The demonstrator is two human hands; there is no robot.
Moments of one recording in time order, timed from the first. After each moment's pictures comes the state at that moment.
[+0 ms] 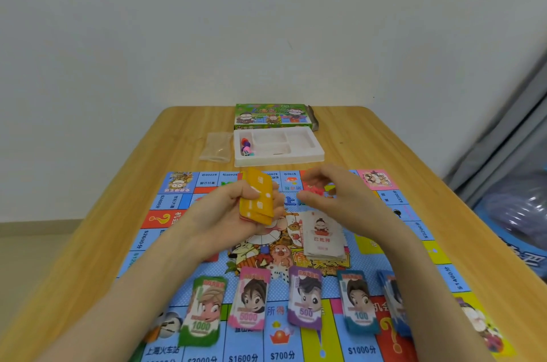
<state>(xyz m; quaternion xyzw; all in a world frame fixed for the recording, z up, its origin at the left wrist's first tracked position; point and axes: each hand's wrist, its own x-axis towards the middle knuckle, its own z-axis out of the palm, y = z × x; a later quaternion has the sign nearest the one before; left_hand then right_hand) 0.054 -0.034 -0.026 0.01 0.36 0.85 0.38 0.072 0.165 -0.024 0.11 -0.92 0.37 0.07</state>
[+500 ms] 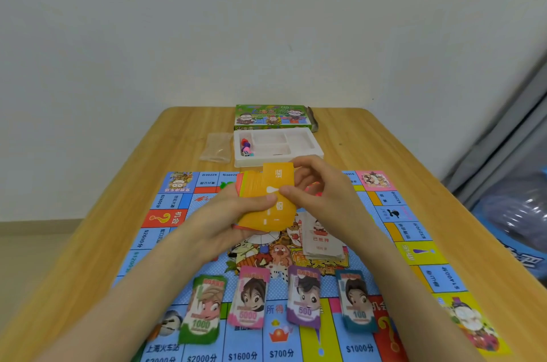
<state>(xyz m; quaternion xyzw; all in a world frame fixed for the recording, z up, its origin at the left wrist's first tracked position) 0.061 -0.029 -0.028 0.06 0.55 0.79 0.26 0.072 0.139 -0.030 0.13 -0.83 0.51 0.16</state>
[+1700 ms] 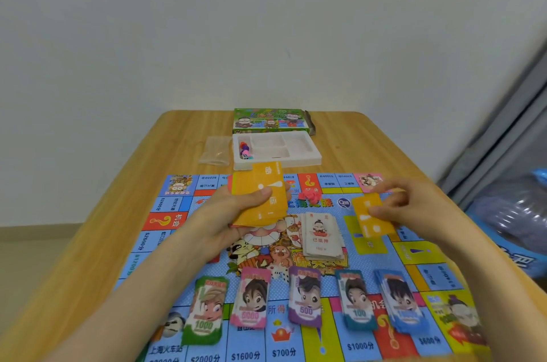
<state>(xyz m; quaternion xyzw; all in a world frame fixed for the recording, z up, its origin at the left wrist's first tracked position) 0.055 -0.032 -0.031 0.01 0.56 0.80 0.23 0.110 0.230 -0.007 -0.13 -0.88 0.45 0.02</state>
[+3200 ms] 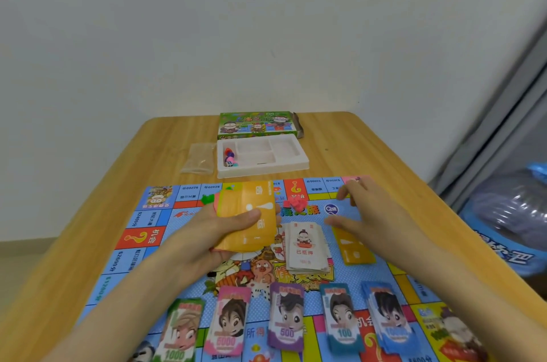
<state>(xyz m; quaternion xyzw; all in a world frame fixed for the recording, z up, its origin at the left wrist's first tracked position) 0.064 -0.025 -0.029 -0.01 0.58 0.77 0.26 0.095 0.214 -0.028 0.02 -0.98 0.17 0.09</state>
